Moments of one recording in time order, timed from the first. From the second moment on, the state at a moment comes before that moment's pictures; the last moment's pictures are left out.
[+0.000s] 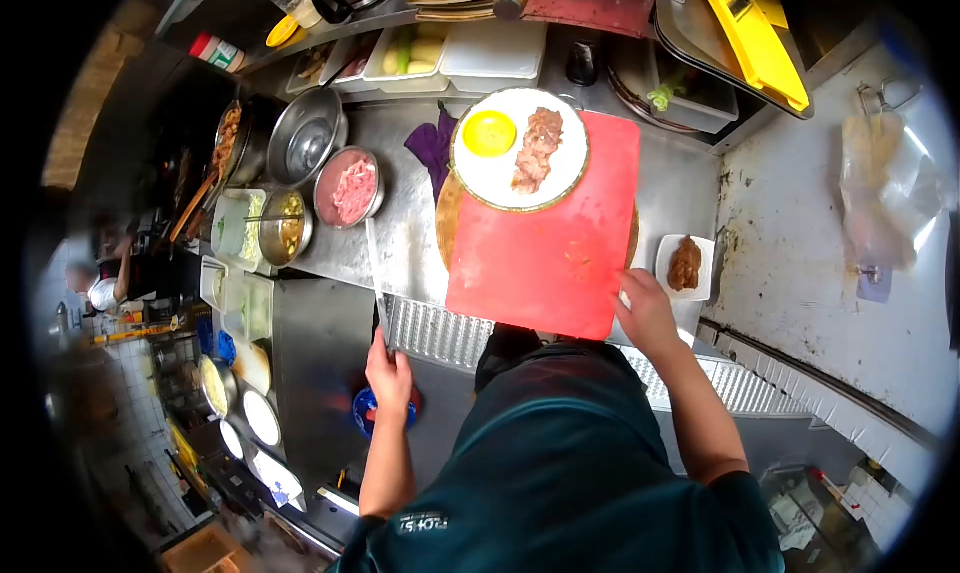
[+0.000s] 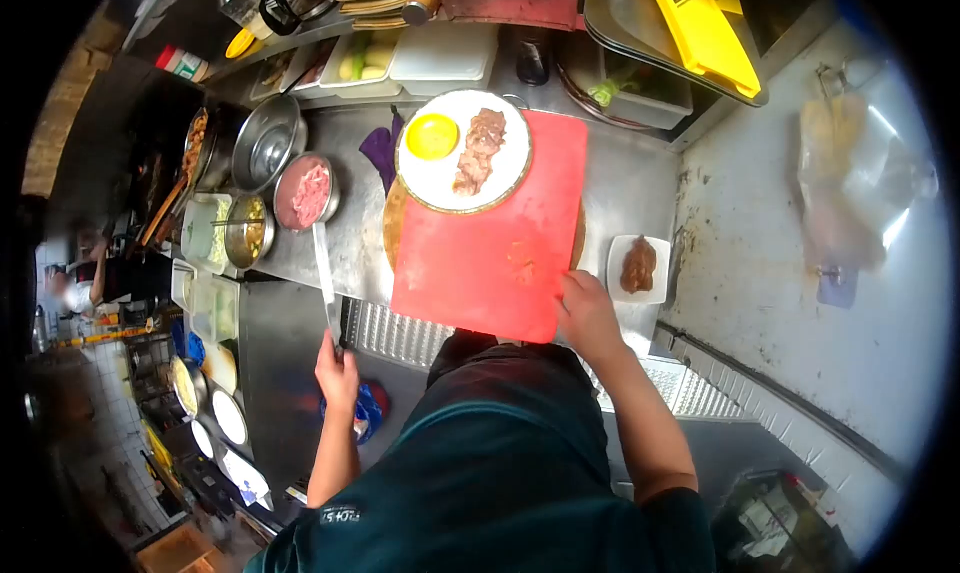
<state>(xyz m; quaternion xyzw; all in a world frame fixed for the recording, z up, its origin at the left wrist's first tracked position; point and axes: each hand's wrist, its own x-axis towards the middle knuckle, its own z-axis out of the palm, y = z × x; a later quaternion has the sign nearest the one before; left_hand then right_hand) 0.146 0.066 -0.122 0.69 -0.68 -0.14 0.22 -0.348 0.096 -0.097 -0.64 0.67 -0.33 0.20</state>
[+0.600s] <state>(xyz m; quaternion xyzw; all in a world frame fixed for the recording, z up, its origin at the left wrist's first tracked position) -0.007 0.079 -0.055 0.44 -0.88 -0.17 0.10 -0.344 0.165 -0.102 -0.54 0.73 -0.38 0.21</state>
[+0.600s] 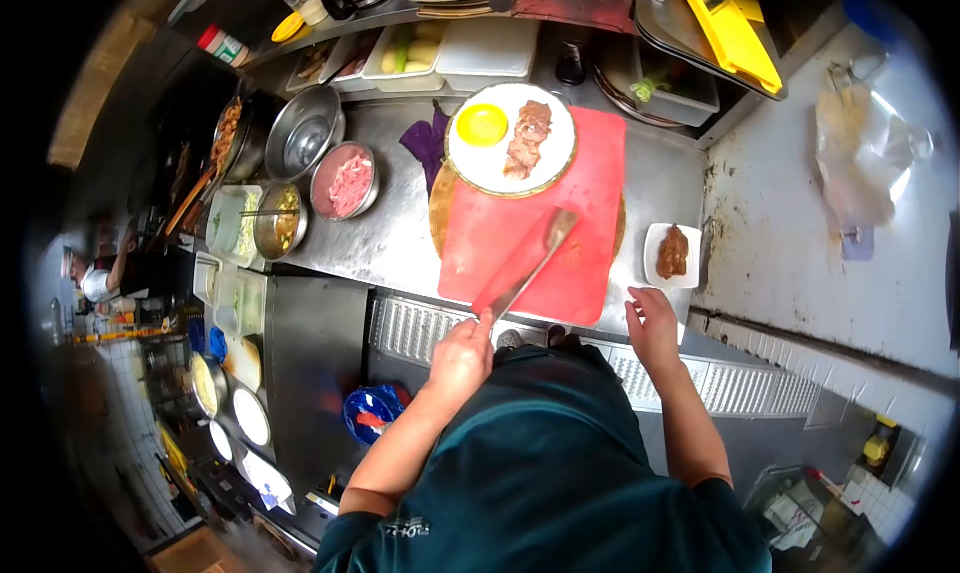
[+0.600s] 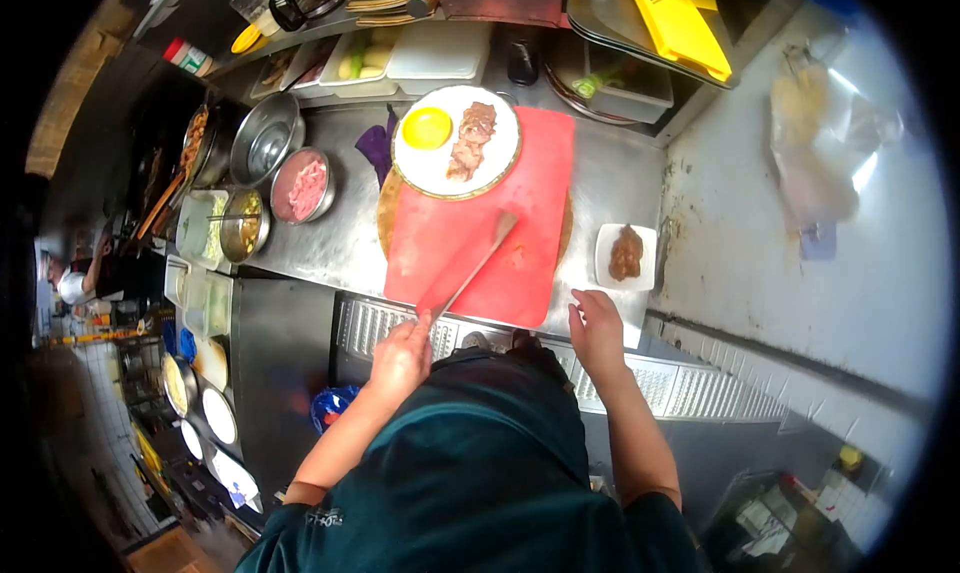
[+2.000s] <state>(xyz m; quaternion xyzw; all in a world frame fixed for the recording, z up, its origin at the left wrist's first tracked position) -0.055 0.154 -0.093 0.59 -0.50 -0.62 0.16 -0.321 0.052 -0.120 -0.66 0.65 -0.31 0.20</state>
